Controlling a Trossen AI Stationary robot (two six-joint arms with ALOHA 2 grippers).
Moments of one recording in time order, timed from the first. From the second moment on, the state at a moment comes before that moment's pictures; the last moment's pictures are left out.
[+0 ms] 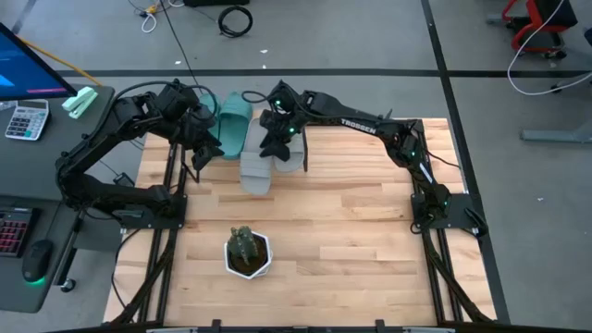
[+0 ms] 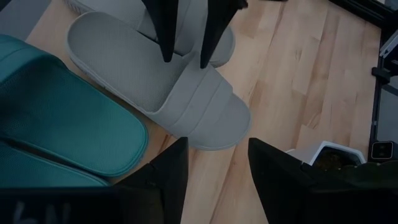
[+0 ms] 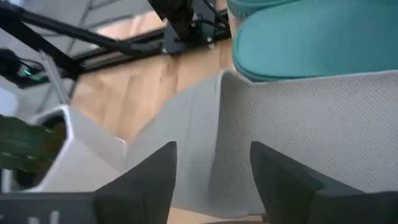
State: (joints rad) left arm 0.56 1.12 1.51 -1.29 0.25 0.01; right arm -0.40 2.27 2.27 -0.81 -0.62 -0.05
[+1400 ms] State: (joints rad) left arm 0.56 1.13 1.51 -1.28 0.26 0.00; right arm -0.42 2.27 2.29 -0.82 -0.53 -0.08
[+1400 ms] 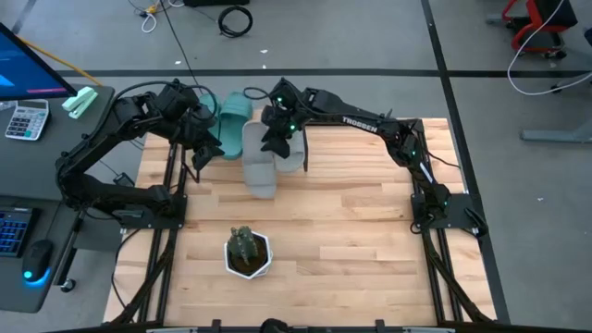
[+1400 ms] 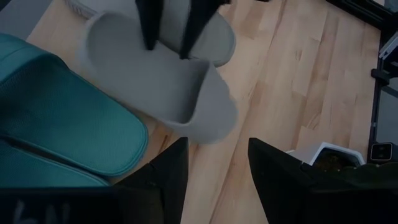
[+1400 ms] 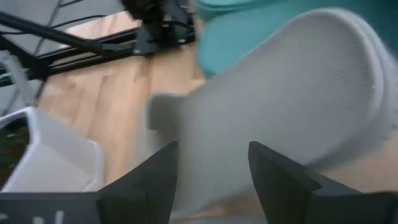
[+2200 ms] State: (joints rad) left arm 0.56 1.13 1.51 -1.28 0.25 0.00; right arm -0.46 2.20 2.29 -0.74 -0.47 -0.07
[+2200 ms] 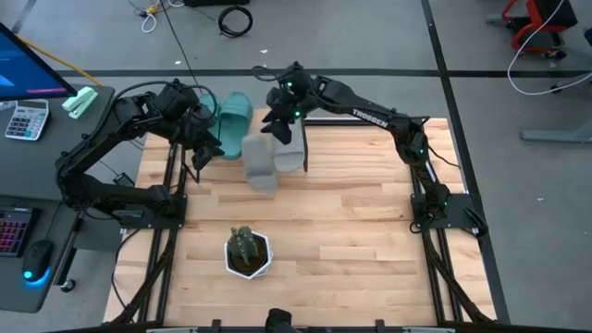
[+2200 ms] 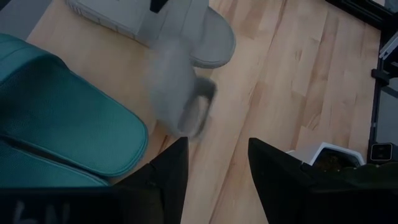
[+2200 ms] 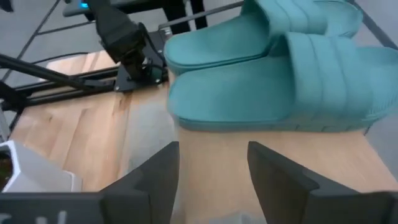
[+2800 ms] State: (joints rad) left arm 0.56 1.13 1.51 -1.28 0.25 0.00; right arm -0.40 2.19 2.29 -0.74 -0.42 -0.20
